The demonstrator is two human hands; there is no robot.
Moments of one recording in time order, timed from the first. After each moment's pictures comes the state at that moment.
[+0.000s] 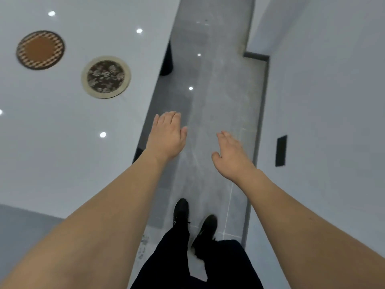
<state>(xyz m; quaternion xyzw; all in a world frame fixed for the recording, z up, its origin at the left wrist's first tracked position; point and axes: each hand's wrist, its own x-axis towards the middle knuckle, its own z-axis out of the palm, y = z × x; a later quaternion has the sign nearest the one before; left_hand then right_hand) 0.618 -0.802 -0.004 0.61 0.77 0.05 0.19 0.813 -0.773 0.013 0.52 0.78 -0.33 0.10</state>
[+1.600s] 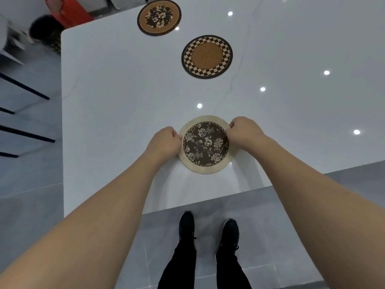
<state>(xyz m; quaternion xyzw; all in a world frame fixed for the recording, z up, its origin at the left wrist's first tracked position) 0.393 -0.750 -0.043 -0.13 0.92 0.29 0.24 0.382 -0.534 -0.033 0.12 0.91 -0.29 0.27</state>
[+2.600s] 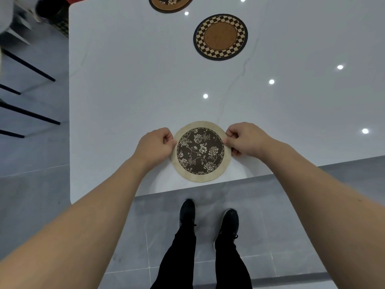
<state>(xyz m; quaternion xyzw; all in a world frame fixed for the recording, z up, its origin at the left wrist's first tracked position) 0.449 -0.796 -0.047 -0.06 0.94 0.27 0.21 0.426 -0.537 -0.052 0.00 0.87 -0.36 0.33</state>
